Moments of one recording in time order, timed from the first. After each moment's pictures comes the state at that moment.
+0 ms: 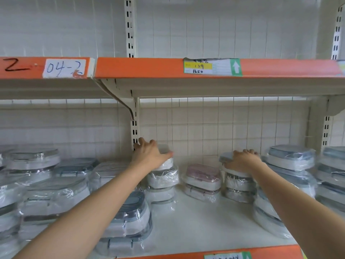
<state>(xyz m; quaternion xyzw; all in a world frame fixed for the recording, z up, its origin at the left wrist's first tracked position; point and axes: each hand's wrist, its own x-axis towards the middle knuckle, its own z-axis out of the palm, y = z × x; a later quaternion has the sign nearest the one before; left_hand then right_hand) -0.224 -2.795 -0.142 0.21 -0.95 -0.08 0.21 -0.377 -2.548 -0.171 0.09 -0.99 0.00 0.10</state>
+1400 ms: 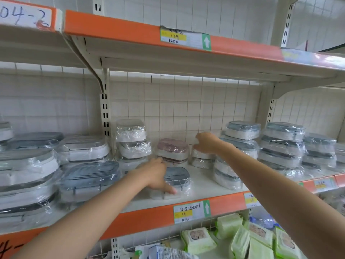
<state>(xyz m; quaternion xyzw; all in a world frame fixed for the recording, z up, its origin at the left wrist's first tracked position) -0.193 -2.723 -0.227 -0.08 -1.00 0.04 0.01 -0.300 -2.550 -0.176 0.19 -0.98 0.04 0.08</state>
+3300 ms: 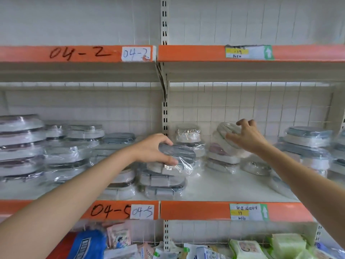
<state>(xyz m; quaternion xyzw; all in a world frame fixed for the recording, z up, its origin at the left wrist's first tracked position) -0.079 -2.843 -0.161 -0.01 -0.97 -0.20 0.12 -0.247 -2.593 -0.161 0.20 -0.91 0.32 0.19</state>
